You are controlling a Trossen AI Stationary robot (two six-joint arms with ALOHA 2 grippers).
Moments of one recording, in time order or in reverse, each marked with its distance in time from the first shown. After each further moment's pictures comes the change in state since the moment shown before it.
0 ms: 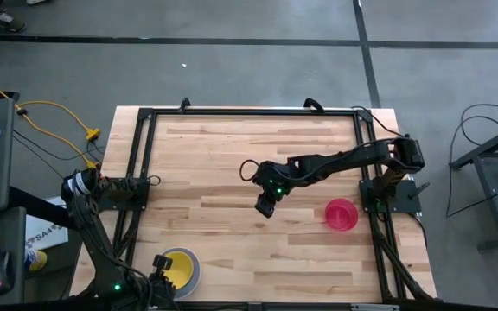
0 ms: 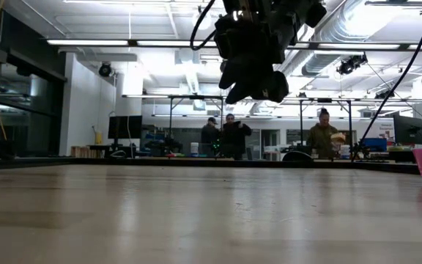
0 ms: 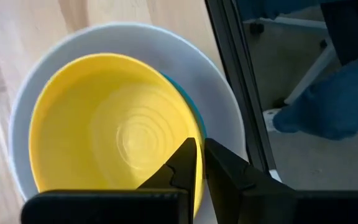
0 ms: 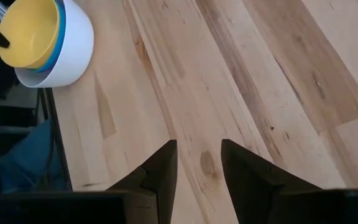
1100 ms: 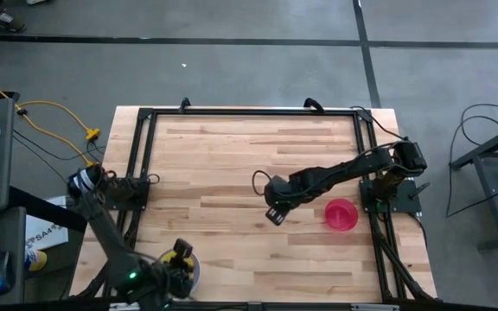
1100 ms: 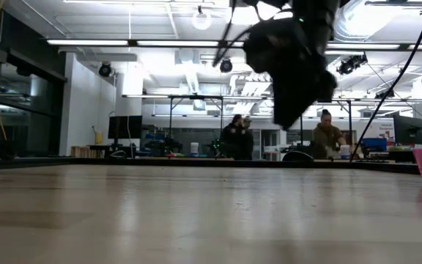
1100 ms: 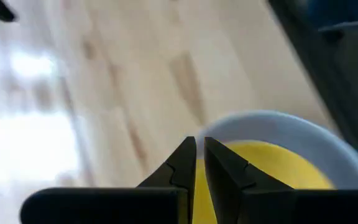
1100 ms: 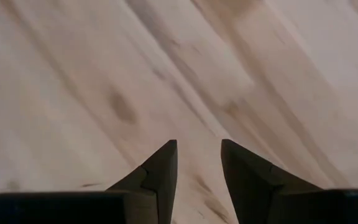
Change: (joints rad) left arm 0.141 -0.005 0.148 -0.179 -0.250 0.356; right arm 0.127 0.000 0.000 -0.325 0.282 0.213
